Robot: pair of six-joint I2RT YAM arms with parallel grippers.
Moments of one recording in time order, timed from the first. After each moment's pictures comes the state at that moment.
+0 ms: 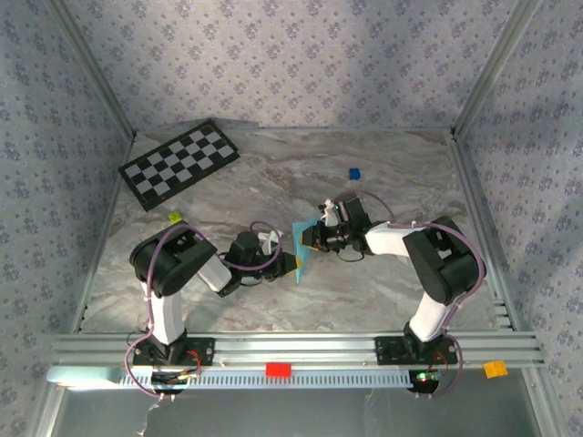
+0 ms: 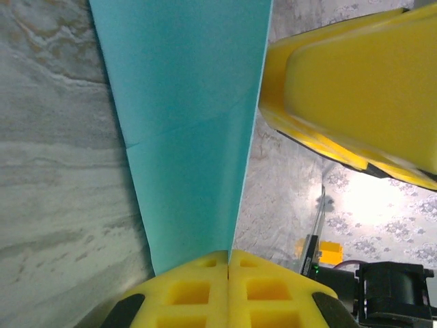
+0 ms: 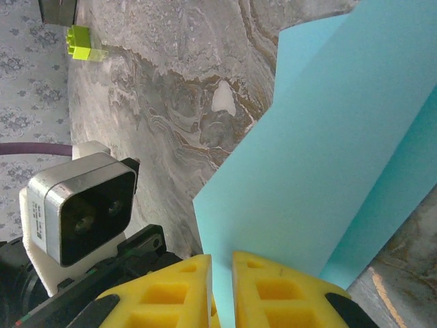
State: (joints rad) left arm -0.74 1.88 0.44 1.00 0.57 -1.16; right arm 0.50 1.73 0.76 0.17 -0.67 0.74
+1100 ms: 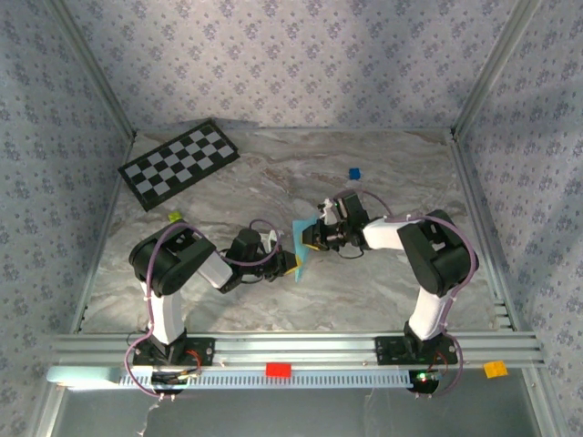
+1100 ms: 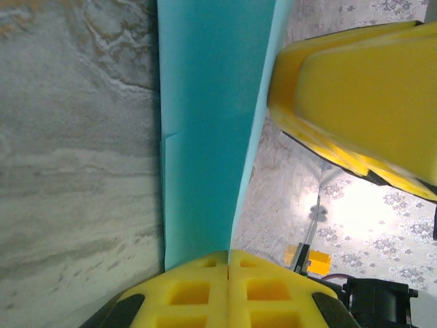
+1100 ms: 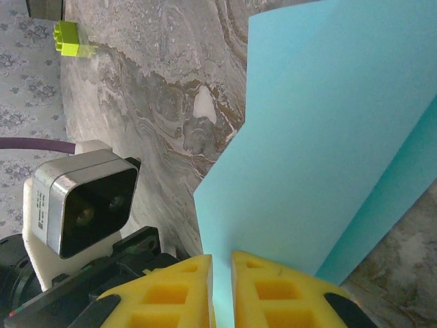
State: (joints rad) left arm -0.72 1.88 0.47 0.90 0.58 -1.23; right arm 0.48 1.80 0.82 0.13 -0.71 0.71
